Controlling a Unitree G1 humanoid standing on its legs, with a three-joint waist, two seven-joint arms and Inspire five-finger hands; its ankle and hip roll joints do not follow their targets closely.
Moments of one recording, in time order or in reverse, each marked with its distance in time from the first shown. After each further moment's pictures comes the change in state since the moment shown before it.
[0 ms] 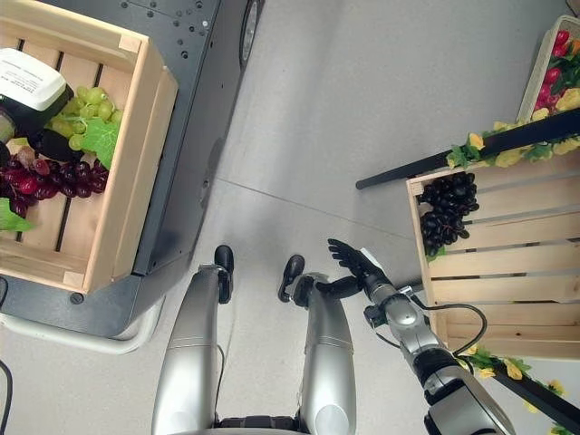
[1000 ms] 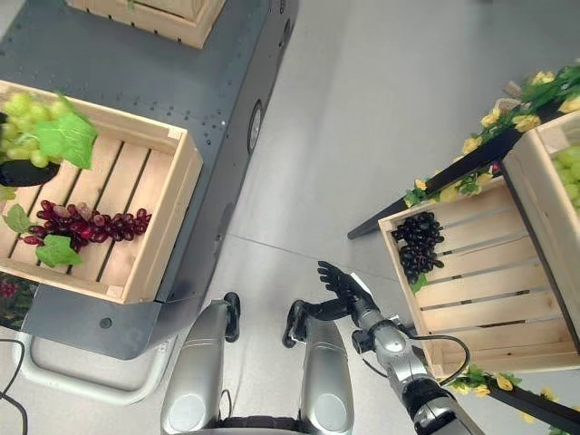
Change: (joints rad) left arm 0.525 -0.013 0.627 0.006 -0.517 0.032 0.212; right arm 0.174 0.100 -0.045 -0.141 0.048 0.050 0.014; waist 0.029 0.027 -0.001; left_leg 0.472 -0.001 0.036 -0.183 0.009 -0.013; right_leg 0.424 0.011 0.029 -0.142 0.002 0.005
